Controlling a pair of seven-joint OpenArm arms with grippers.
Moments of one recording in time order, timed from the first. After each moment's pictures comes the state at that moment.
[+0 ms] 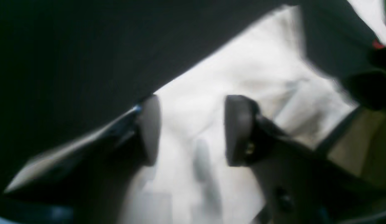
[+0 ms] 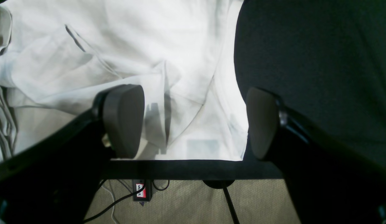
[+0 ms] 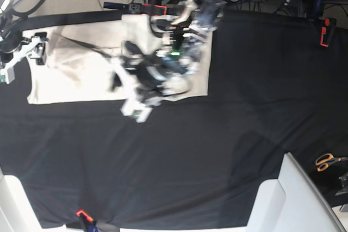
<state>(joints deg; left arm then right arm) 4.4 3.3 24.3 88.2 -8.2 -9.7 39.7 -16.2 -0.1 42.1 100.7 9.0 40.2 -50.5</state>
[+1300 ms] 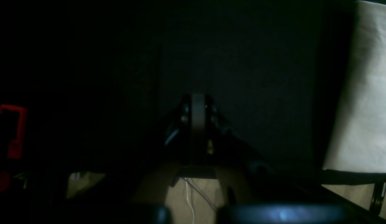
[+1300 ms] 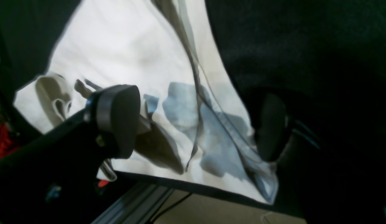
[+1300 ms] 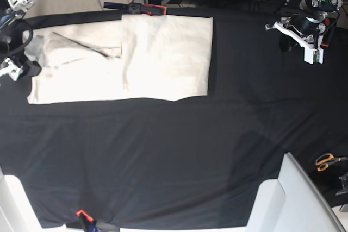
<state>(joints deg) 28.0 -7.1 -34.6 99.0 -20.1 -28.2 40.0 9.5 15.0 61.4 51.8 25.1 40.2 -77.9</state>
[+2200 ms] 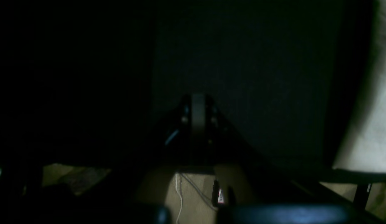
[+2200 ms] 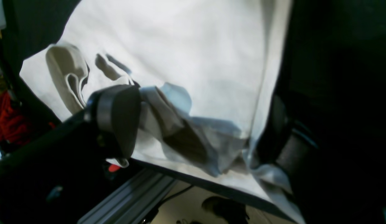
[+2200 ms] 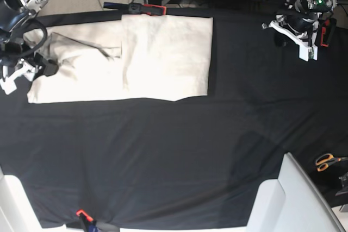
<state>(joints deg) 25.3 -7.1 -34.3 91.8 -20.1 -28.2 39.9 9.2 9.7 58.0 55.4 27.1 40.2 -83.5</state>
